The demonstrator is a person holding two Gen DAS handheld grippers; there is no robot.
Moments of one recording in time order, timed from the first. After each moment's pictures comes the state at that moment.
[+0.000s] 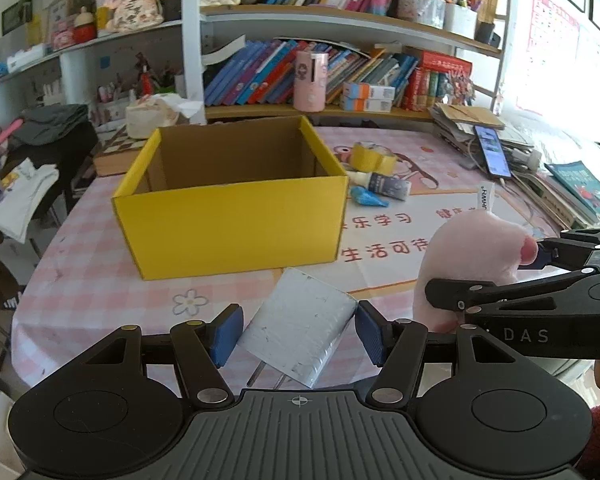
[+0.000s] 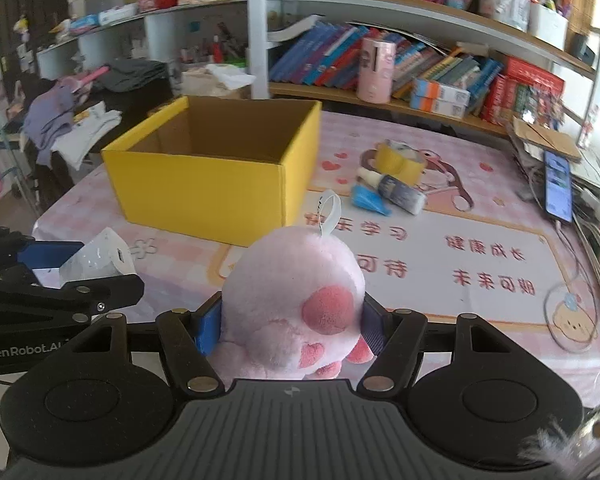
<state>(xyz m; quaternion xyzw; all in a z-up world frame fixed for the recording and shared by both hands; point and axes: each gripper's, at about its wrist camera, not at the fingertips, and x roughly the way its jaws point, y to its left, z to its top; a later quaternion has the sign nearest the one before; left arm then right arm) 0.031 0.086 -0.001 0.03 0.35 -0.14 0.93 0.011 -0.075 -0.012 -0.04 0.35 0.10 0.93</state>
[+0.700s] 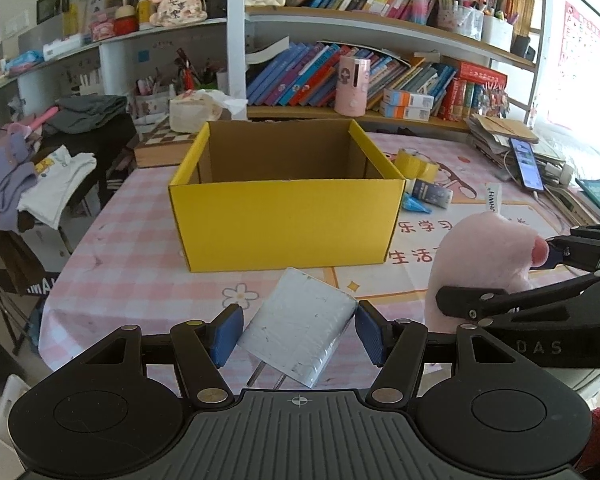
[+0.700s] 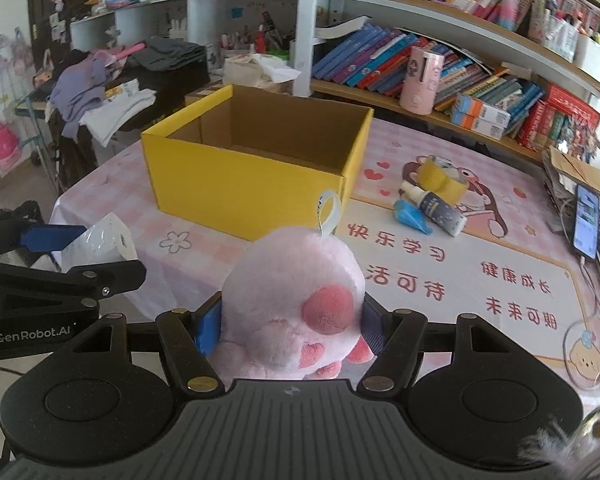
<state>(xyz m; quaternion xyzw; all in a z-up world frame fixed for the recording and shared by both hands) 0.032 0.119 -0.003 0.02 0.34 -0.09 0.94 0.023 -0.035 -0.011 -0.08 0.36 0.14 0.92</state>
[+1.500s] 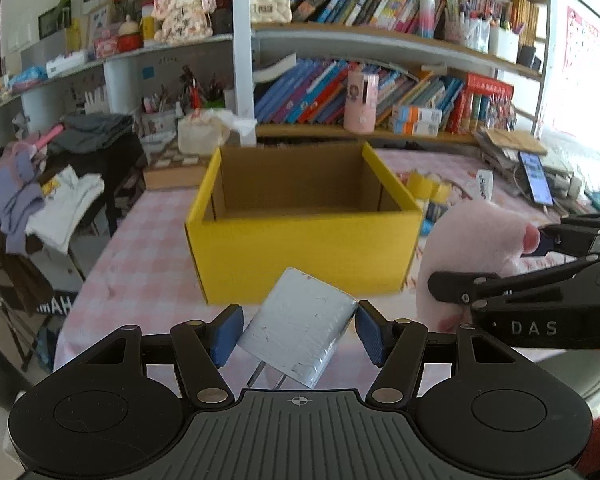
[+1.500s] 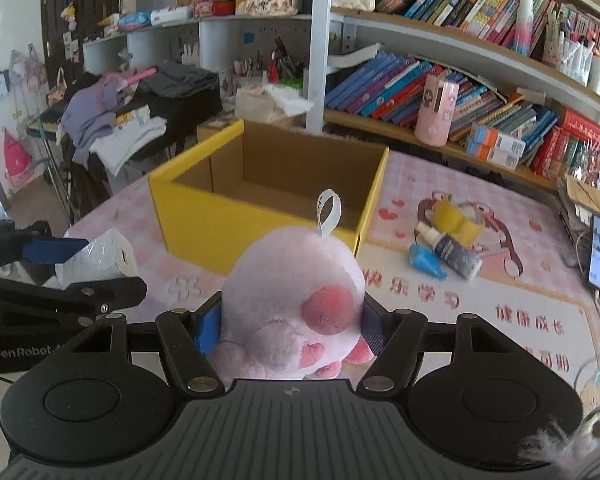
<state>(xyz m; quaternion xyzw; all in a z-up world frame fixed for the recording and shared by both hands) 0.057 0.131 0.019 0.03 0.32 -0.09 0.94 0.055 -0.029 0.011 -0.07 0.32 0.16 0.93</state>
